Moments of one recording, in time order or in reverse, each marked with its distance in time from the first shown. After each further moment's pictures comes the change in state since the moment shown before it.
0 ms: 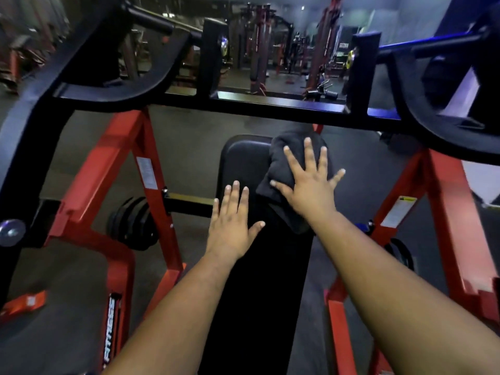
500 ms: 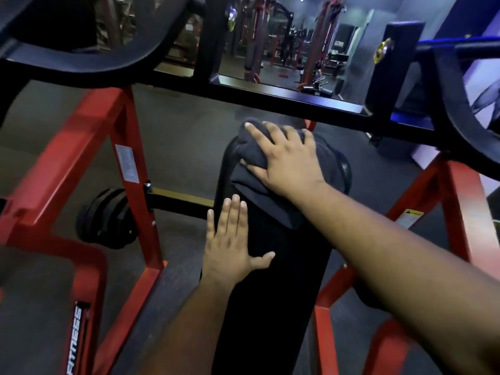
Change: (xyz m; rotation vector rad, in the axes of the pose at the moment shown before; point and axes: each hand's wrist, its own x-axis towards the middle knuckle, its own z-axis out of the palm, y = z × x) left_hand 0.025 -0.037 0.085 0.015 0.375 0.132; right_hand 0.098 -0.061 0.024 -0.311 0.146 -0.356
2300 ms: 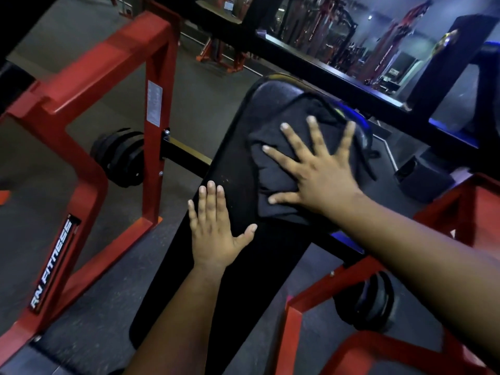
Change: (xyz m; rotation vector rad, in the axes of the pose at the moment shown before) left_hand -0.092 0.055 0.043 -0.012 0.092 -0.517; right_hand -0.104 0.040 0.026 -0.379 -0.024 -0.454
